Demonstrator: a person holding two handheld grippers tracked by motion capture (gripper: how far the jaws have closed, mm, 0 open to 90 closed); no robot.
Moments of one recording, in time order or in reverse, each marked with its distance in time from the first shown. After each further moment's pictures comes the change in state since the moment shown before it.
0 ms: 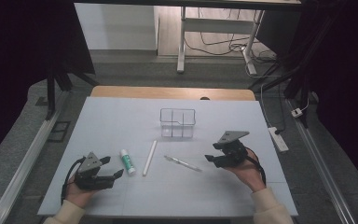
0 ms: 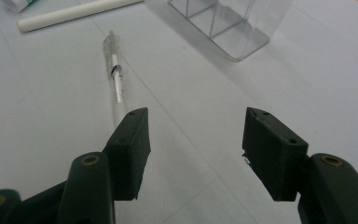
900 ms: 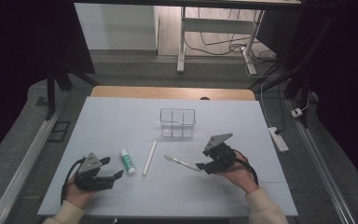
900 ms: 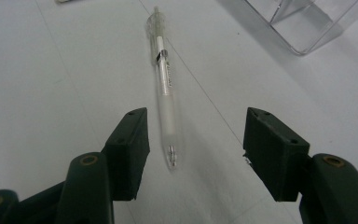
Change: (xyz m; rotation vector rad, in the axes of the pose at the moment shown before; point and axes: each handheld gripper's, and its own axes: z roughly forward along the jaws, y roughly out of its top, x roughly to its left) left arm -0.001 -0.001 0.000 0.007 -0.001 0.003; right arm 0.024 0.011 0.021 0.114 0.091 -0.064
